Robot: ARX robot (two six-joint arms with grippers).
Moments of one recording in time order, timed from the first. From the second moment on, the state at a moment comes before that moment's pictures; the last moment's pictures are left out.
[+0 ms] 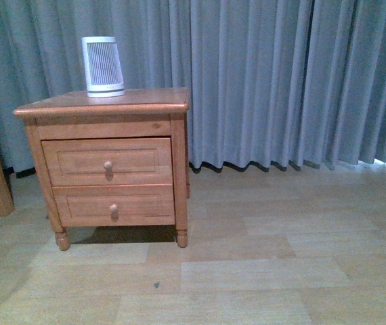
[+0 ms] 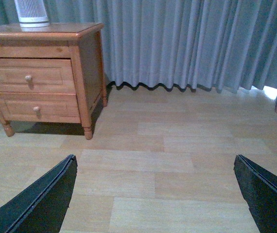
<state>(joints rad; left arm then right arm) 0.00 0.00 0.01 -0.01 0.00 -0.01 0.00 0.00 0.01 0.00 0.00 0.00</state>
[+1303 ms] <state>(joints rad) 0.04 0.15 0.09 -0.11 0.06 -0.07 0.00 0.00 0.01 0.00 0.00 0.00</state>
